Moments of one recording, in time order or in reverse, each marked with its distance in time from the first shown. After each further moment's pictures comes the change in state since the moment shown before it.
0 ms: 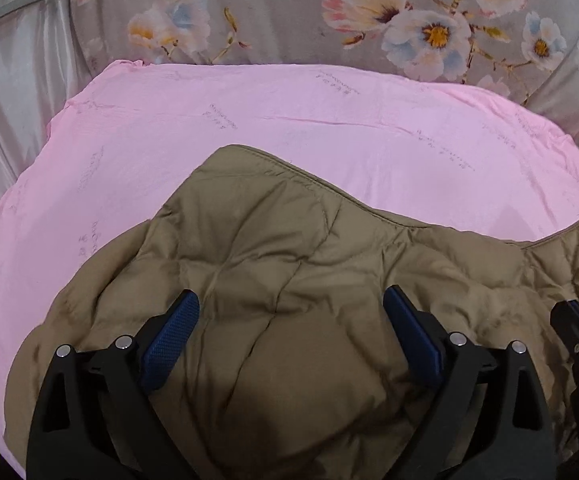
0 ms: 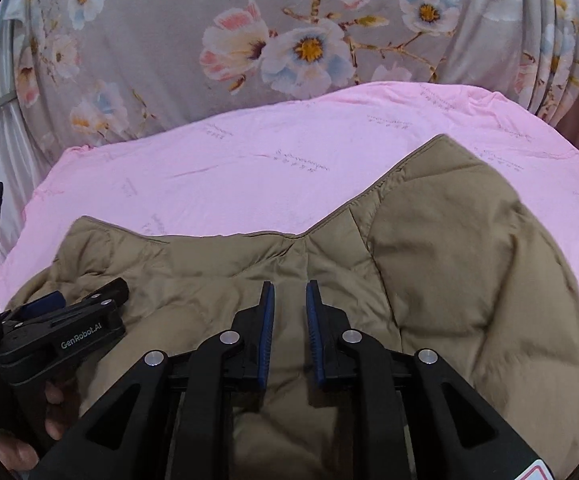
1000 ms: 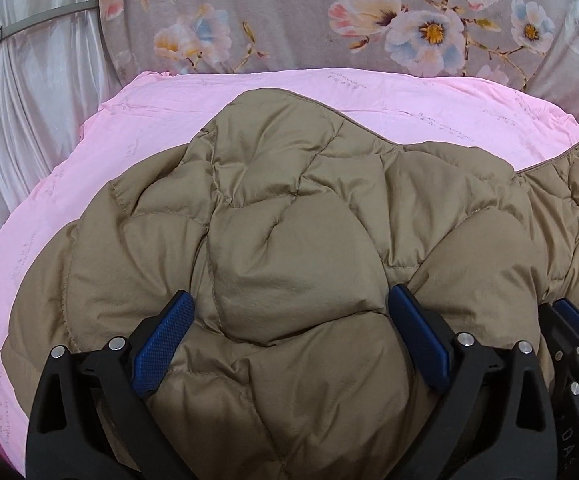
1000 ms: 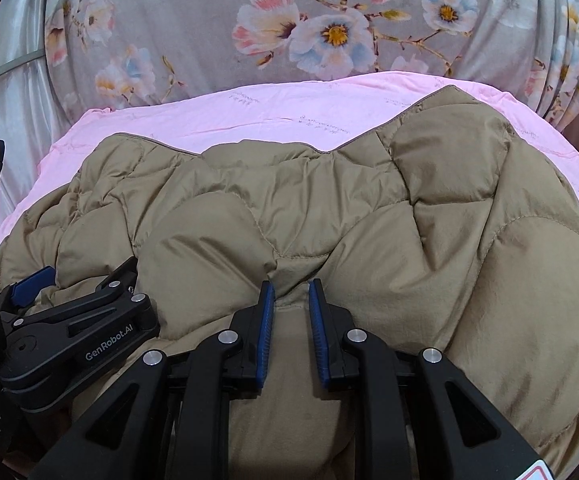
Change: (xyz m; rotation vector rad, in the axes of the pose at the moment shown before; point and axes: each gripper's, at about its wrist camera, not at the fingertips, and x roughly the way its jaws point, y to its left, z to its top) left arm -0.021 -0.009 -0.063 0.027 -0.066 0.112; right arm 0.004 0.011 -0.052 -0.064 0.066 0.012
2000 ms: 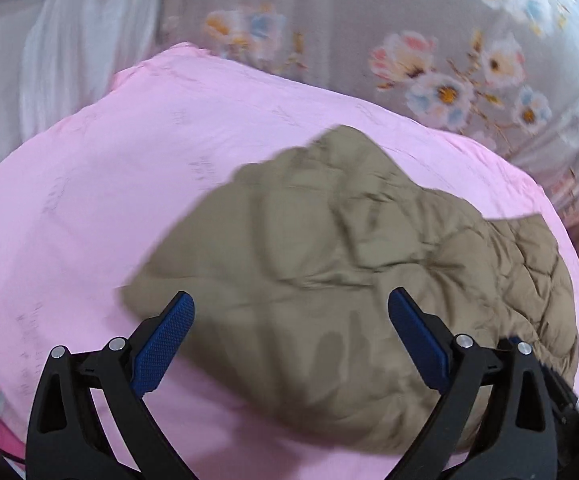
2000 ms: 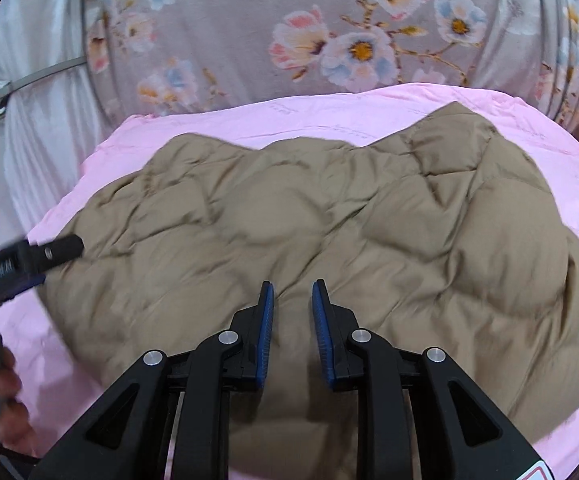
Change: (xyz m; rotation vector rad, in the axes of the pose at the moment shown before) left arm -0.085 0.131 -0.029 -0.267 0.003 -0.162; right arm -0.062 0.023 -0.054 -0.047 -0.043 0.135
